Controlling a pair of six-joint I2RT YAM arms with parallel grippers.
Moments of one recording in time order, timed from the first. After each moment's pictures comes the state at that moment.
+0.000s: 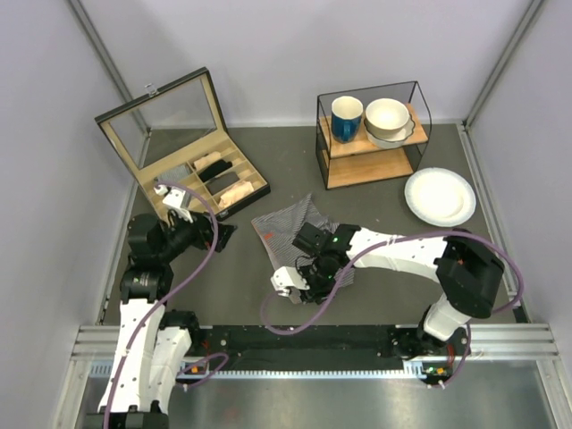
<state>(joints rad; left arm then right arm) 0.04 0.59 0.60 -0.27 0.63 -0.15 1.04 1.60 1.05 -0.77 -0.47 -0.89</state>
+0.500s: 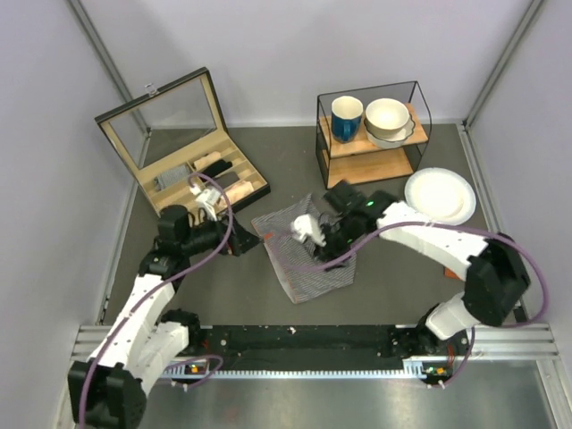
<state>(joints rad) -0.10 0.81 0.53 -0.14 0.79 -0.43 0.84 1.54 1.14 -0.84 -0.53 -0.81</state>
